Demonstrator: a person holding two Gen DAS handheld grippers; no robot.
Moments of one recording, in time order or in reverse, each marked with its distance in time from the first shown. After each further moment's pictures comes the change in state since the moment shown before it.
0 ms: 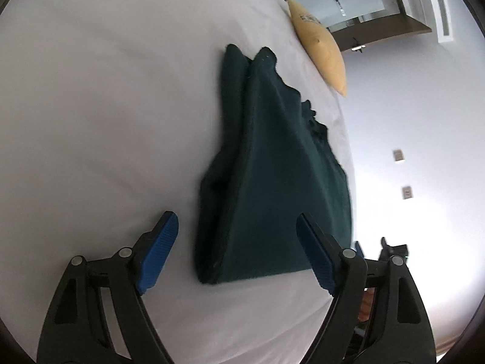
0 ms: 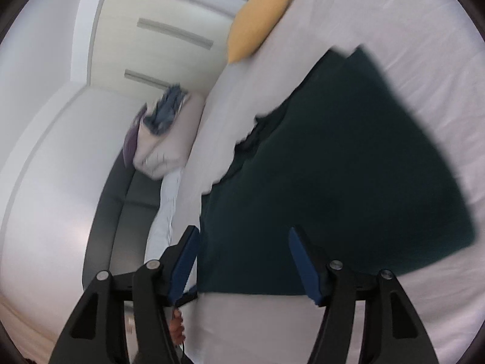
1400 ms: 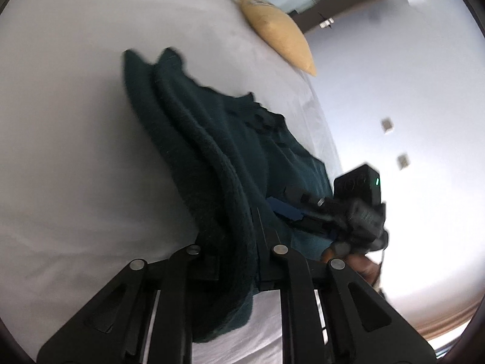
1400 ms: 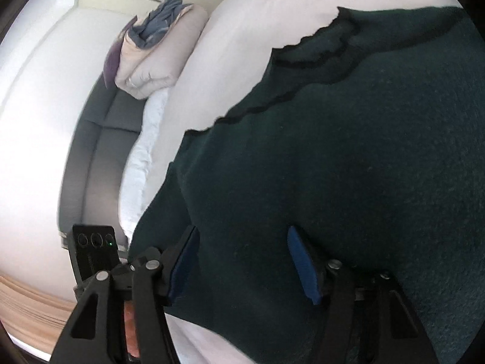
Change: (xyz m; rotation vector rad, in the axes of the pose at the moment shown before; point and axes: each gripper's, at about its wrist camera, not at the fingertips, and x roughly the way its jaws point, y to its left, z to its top) left arm 0.038 -0.117 0.009 0.254 -0.011 0.039; right arm 0.172 0.028 0.011 -0.044 0.361 -0.018
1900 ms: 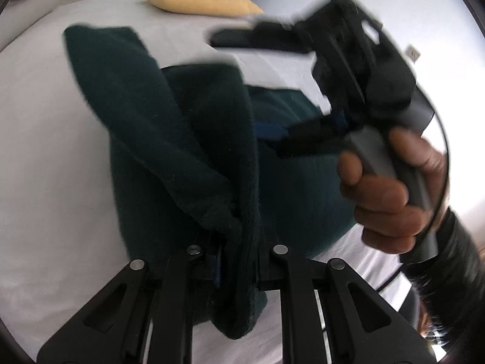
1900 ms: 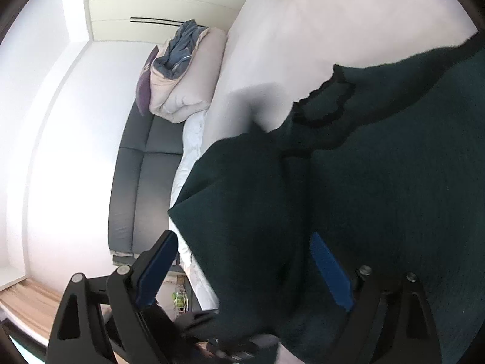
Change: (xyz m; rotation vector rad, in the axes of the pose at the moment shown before) left arm 0.111 -0.157 -0.059 0.456 0.098 0.215; right arm -0.053 -0.012 0.032 0.019 -0.023 0.187
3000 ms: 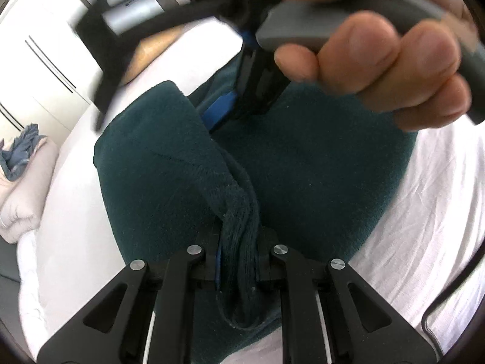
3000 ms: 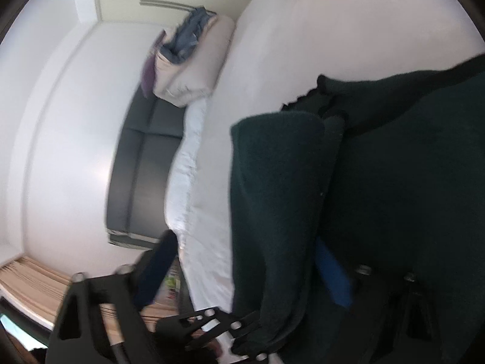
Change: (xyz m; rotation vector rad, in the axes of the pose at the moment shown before) left arm 0.043 -0.093 -0.032 0.638 0.003 0.432; right arm -0.024 -0.017 0.008 -0.063 0.106 -0.026
